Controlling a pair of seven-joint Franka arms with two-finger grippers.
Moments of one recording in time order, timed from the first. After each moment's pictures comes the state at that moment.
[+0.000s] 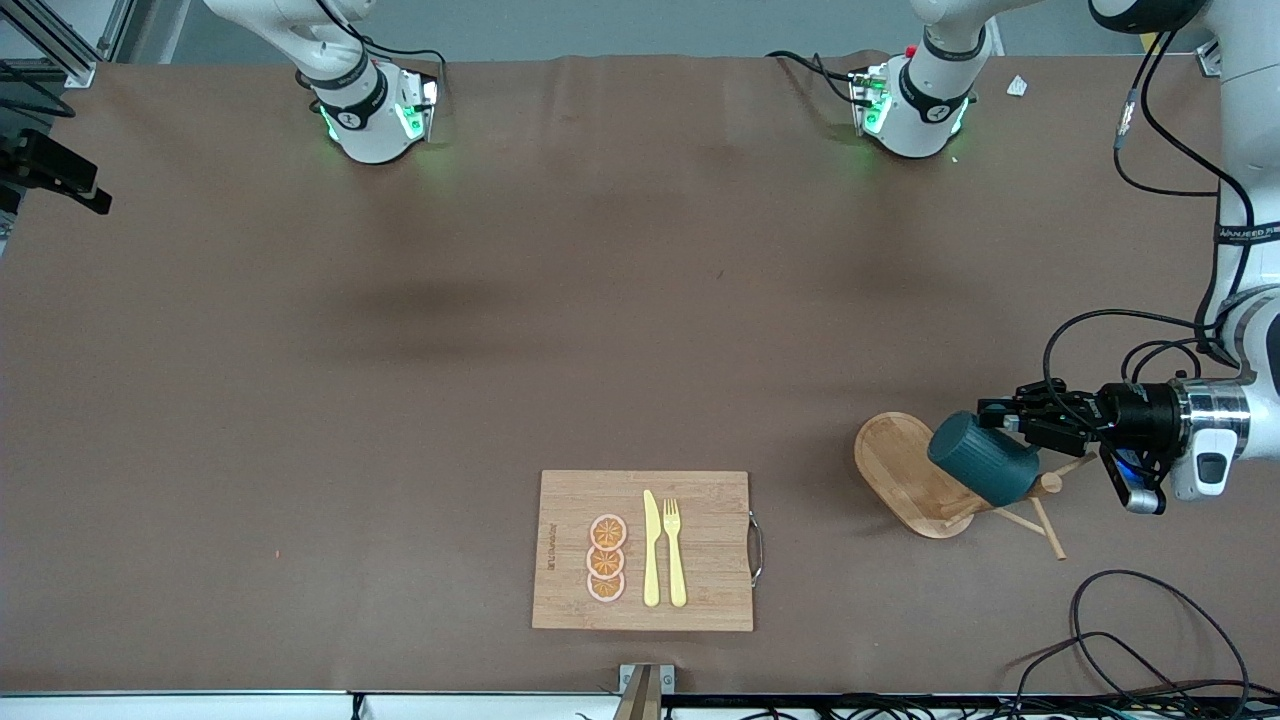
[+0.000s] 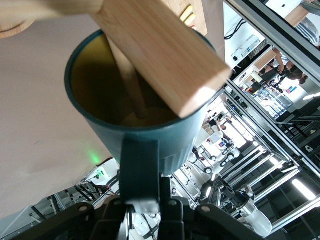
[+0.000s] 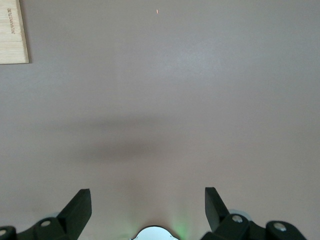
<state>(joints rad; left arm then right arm) 0.31 0.65 -0.12 -1.40 -1.06 1.46 -0.28 -0.02 -0.10 -0.07 -1.56 0.00 1.40 -0.05</state>
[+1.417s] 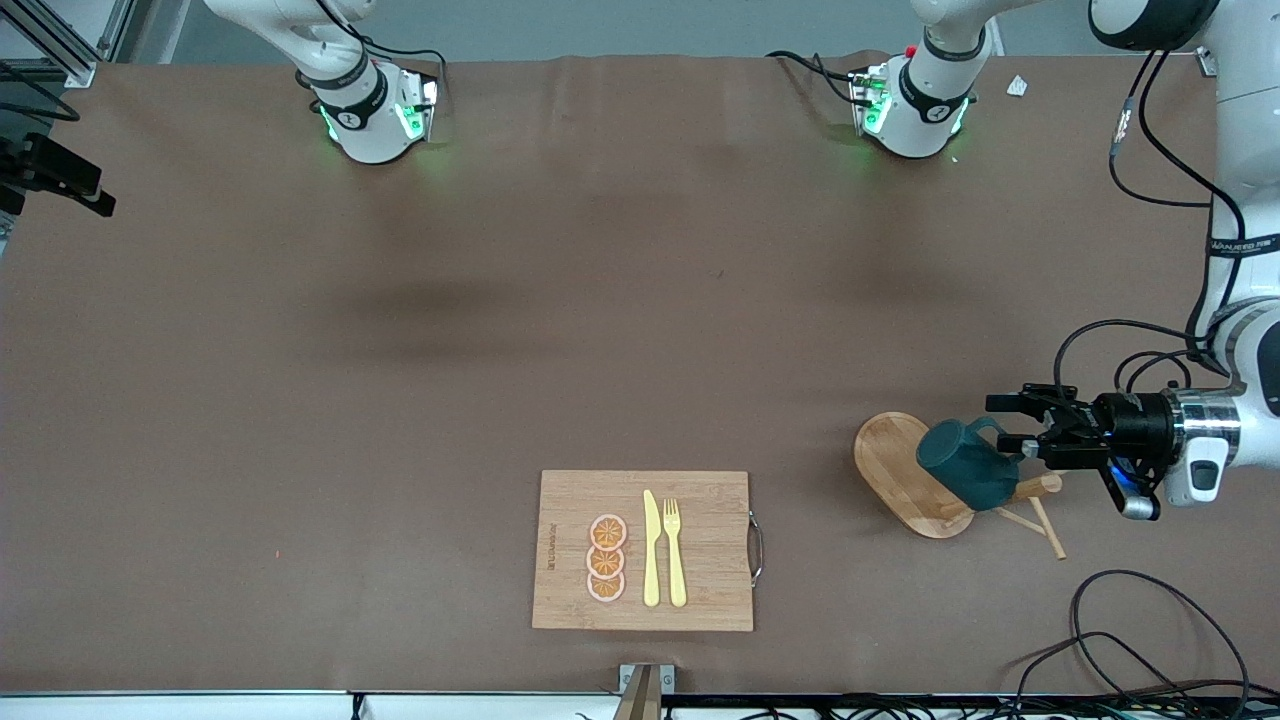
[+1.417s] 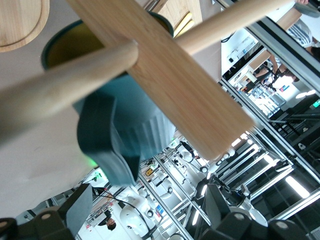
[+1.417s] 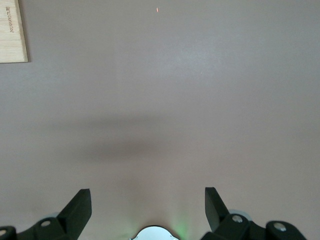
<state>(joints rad) 0.32 0.68 -0.12 -1.38 -1.07 1.46 -0.27 -0.02 -0.10 -0.07 -1.57 0.00 1.41 -0.05</state>
